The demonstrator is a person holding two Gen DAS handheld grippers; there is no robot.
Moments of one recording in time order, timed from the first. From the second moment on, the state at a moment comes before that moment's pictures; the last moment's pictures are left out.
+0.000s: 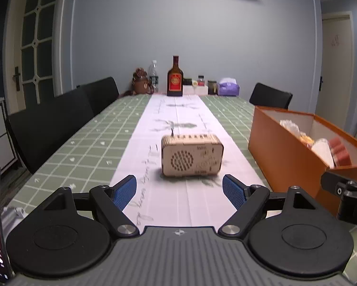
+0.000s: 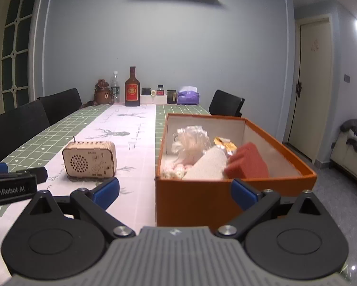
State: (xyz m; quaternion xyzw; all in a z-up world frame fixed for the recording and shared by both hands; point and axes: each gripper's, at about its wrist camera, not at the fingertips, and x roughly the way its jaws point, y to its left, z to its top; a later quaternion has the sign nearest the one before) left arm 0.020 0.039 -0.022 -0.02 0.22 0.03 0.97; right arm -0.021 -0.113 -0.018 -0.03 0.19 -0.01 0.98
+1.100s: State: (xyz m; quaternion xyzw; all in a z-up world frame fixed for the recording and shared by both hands) left arm 0.008 0.039 -0.026 -0.02 0.25 0.02 0.97; right arm -0.048 -0.110 -0.024 -0.02 0.18 0.00 0.98
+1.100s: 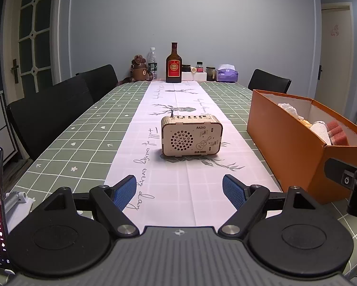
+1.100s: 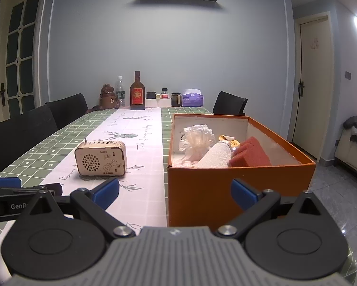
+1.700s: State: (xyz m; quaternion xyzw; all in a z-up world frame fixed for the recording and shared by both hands) left arm 0.007 0.038 -0.025 -0.02 0.25 0.03 0.97; right arm -0.048 -0.107 -0.023 -0.02 0.18 0.01 0.98
